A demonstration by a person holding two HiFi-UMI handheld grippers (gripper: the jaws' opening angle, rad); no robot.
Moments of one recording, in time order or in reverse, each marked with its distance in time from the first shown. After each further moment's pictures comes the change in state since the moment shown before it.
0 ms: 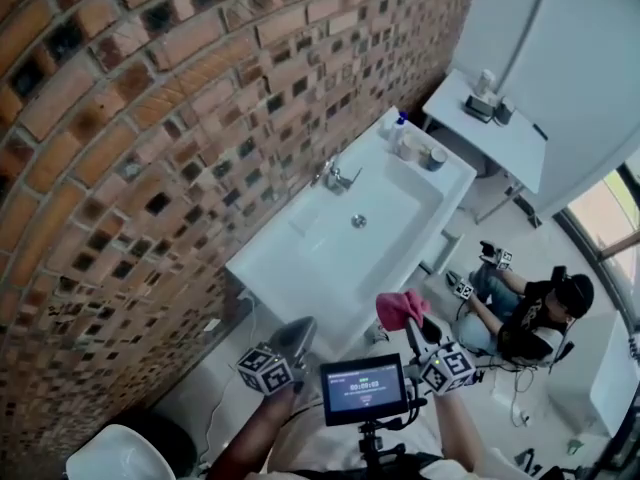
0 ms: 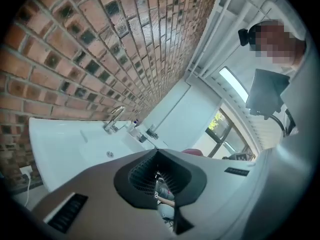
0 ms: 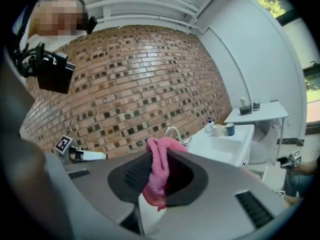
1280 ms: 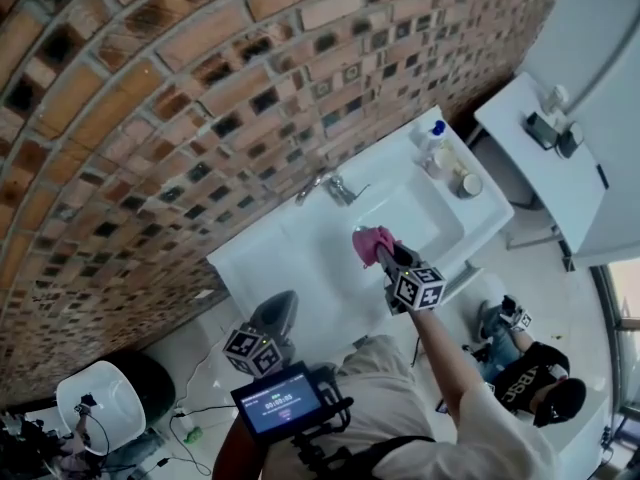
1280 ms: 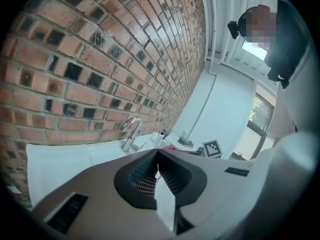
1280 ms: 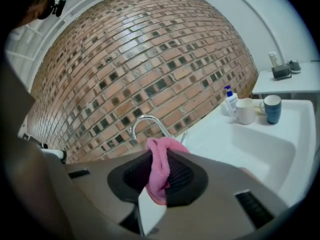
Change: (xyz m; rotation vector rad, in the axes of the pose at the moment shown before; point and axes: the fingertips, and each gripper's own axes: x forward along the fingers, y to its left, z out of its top) left arm 0.167 0.052 0.065 0.106 -0.105 0.397; right arm 0.310 -0.198 0.031 0.102 0.265 0.264
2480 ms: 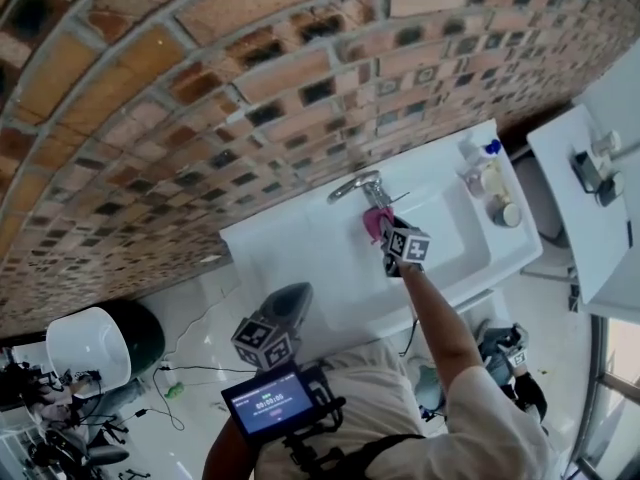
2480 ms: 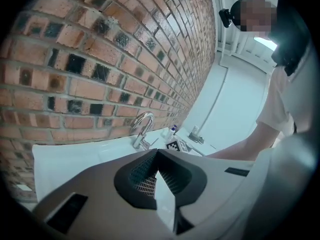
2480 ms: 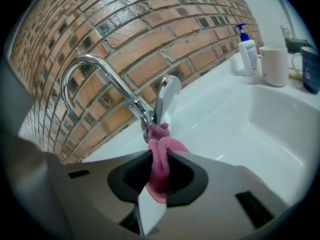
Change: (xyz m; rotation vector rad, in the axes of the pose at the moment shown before) left arm 0.031 0.032 0.000 -0.016 0.058 0.114; right arm 0.195 -0.085 -0.065 0.047 0.282 -0.080
